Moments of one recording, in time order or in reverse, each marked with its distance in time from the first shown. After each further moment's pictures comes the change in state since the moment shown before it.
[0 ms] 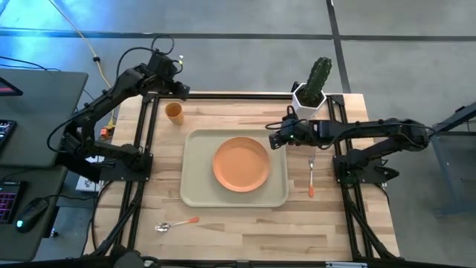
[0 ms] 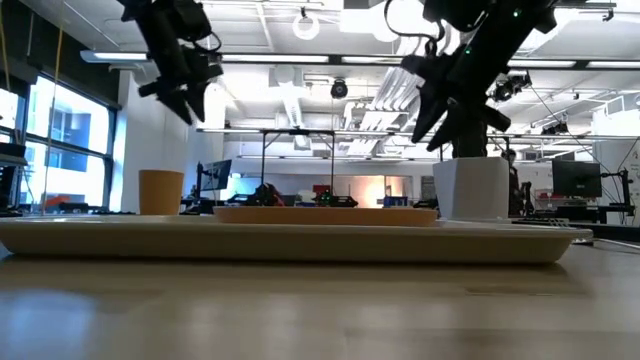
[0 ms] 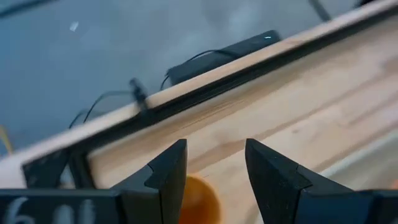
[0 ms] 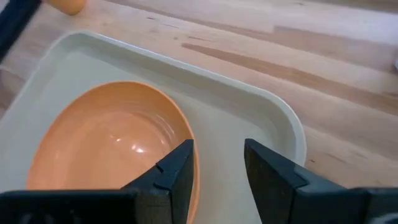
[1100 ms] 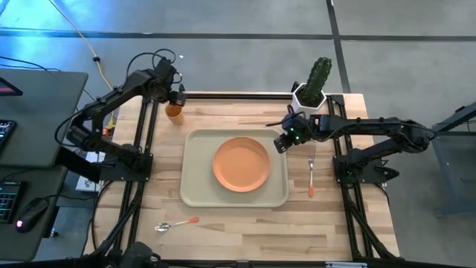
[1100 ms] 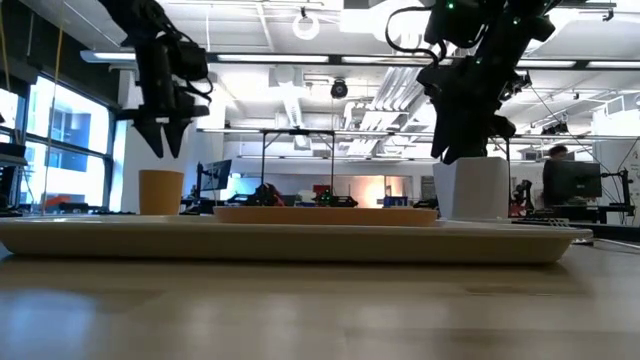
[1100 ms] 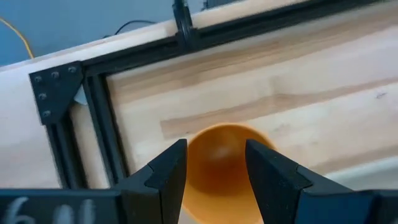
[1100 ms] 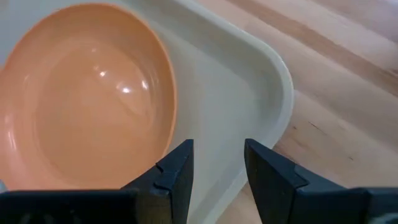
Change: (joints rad) left arm 0.068 0.101 -0.084 -0.099 -0.046 -0.077; right arm -0.092 -0.002 0.001 -0.134 -0.236 -0.219
